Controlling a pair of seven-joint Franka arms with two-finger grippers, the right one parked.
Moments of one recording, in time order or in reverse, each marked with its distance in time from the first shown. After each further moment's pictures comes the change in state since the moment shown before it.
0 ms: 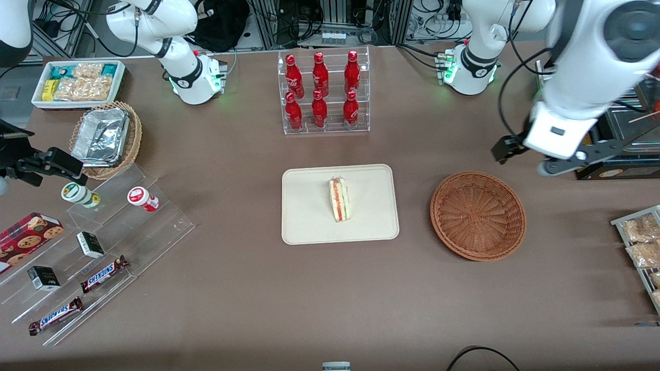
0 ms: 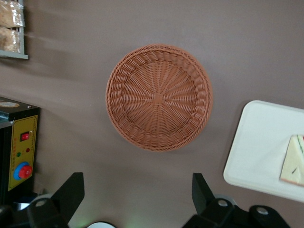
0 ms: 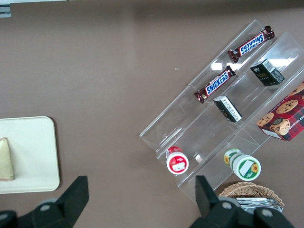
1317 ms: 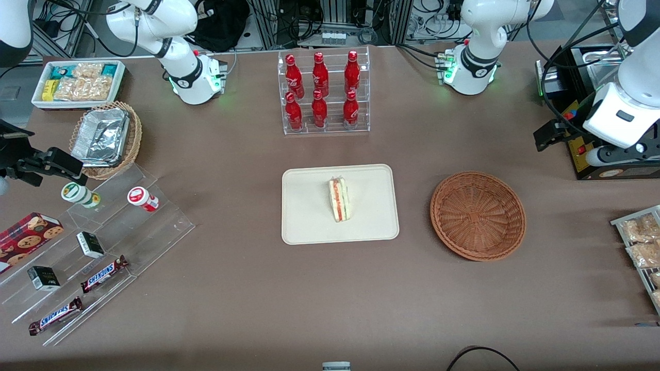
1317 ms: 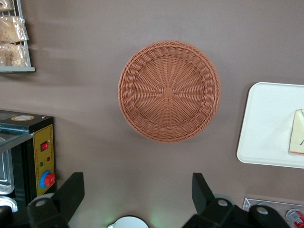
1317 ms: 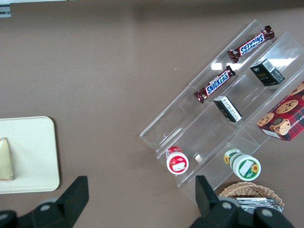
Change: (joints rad) arm 0.550 0.004 -0.462 0.091 -0.023 -0.085 0.203
